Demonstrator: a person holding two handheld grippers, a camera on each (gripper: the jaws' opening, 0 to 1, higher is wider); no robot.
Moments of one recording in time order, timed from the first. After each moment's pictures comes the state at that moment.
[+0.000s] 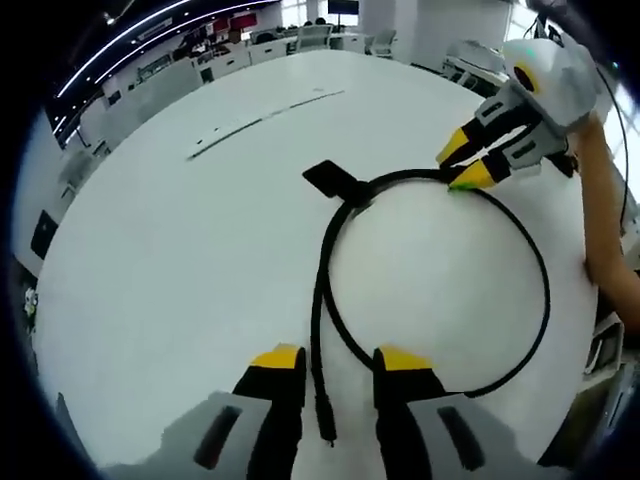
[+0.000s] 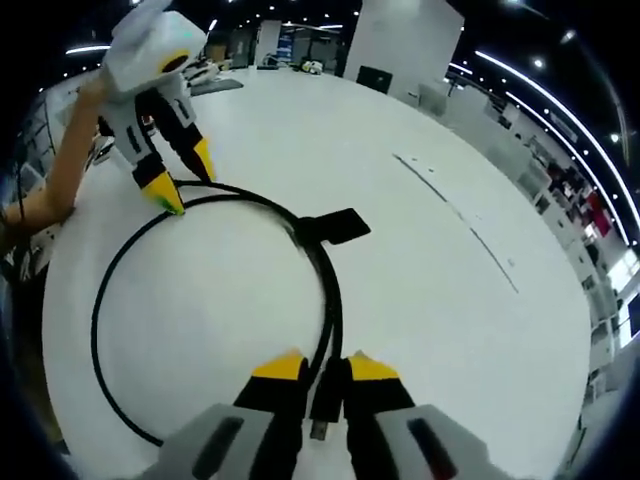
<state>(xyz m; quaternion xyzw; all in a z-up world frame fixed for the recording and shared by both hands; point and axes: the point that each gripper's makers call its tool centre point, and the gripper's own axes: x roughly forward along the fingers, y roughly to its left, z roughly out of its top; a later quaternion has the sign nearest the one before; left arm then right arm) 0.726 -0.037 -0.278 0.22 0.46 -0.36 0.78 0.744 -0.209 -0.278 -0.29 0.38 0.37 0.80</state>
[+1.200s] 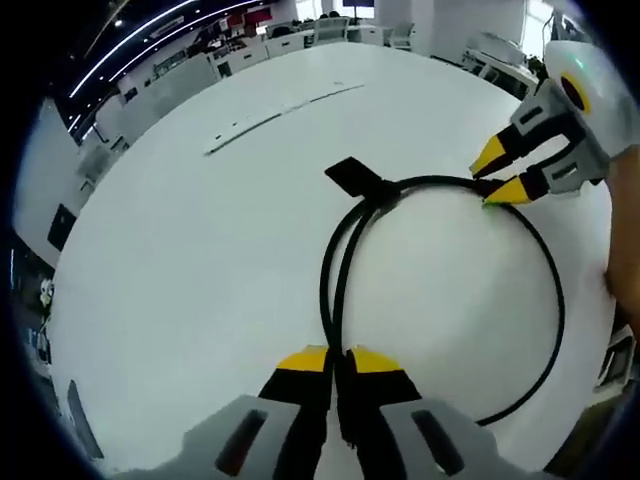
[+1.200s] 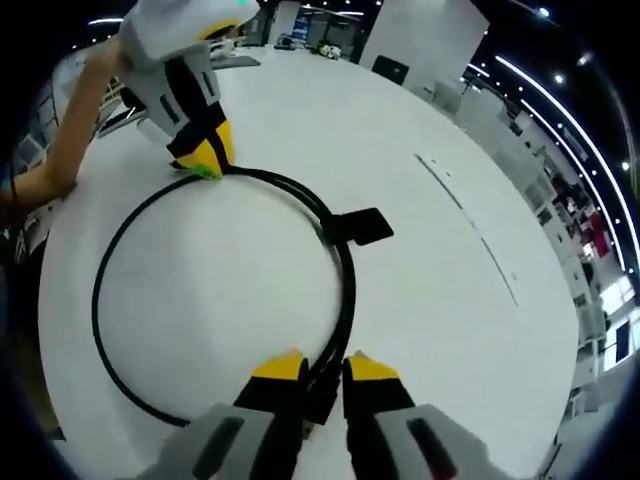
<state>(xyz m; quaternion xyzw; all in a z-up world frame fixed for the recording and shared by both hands) 0.770 -0.019 -0.268 0.23 0.47 -0.30 0.80 0.738 -0.200 -0.276 -0.35 0.39 0.36 0.77</state>
